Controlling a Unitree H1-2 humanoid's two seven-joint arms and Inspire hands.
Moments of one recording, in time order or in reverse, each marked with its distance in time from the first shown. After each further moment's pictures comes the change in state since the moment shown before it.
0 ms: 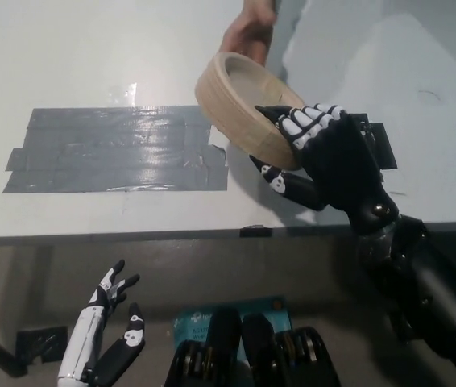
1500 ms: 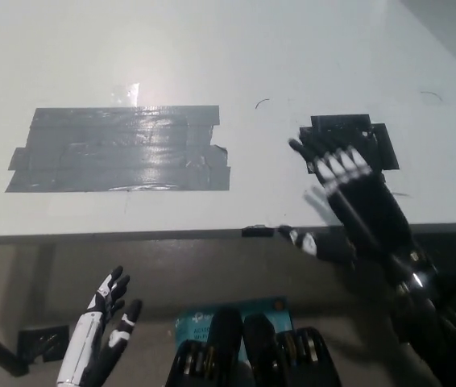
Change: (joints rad) left_arm 0.011 -0.003 0.004 0.002 0.000 0.010 0.000; right_arm 0.332 -0.087 -0.065 -0.462 0.282 0.167 0.482
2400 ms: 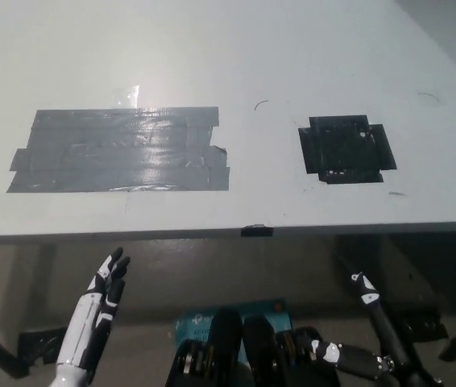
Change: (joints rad) left_arm -0.057 0.004 0.005 0.000 0.001 -0.001 0.000; right_arm 0.379 0.167 -0.152 -0.033 0.496 0.017 0.139
